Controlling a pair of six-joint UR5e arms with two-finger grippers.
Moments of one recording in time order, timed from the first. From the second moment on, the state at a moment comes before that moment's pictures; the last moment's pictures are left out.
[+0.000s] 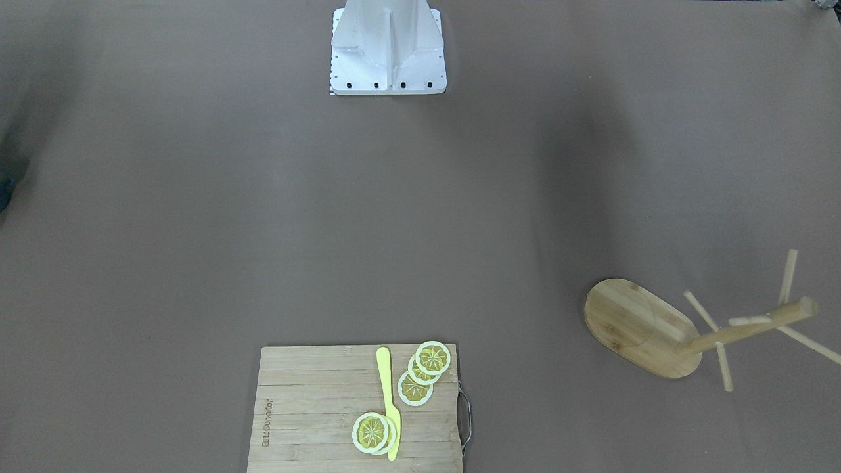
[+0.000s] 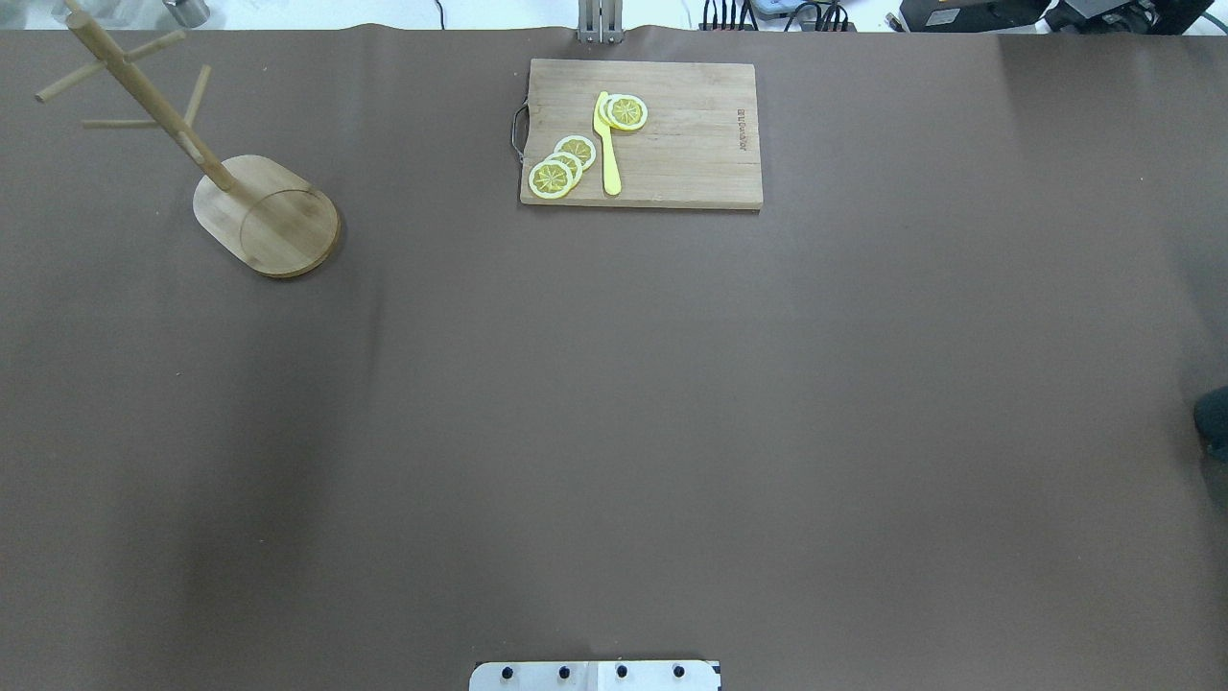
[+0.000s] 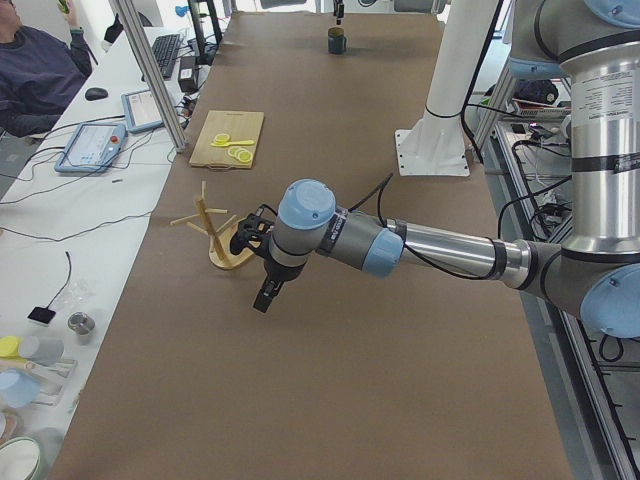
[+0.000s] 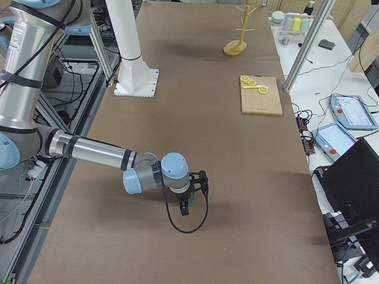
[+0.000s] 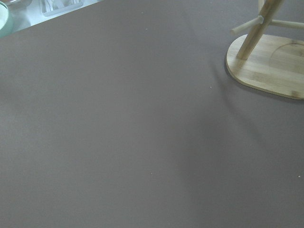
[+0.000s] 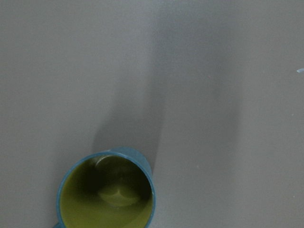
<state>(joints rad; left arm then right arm) -1.61 -1.44 -1.87 -1.80 -2.36 0.10 1.42 -1.89 1.64 -1.06 2.30 0.09</state>
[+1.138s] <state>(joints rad) -1.61 -1.44 -1.88 -1.81 -2.36 0.10 1.32 -1.85 1.54 -0.89 2.27 0.08</state>
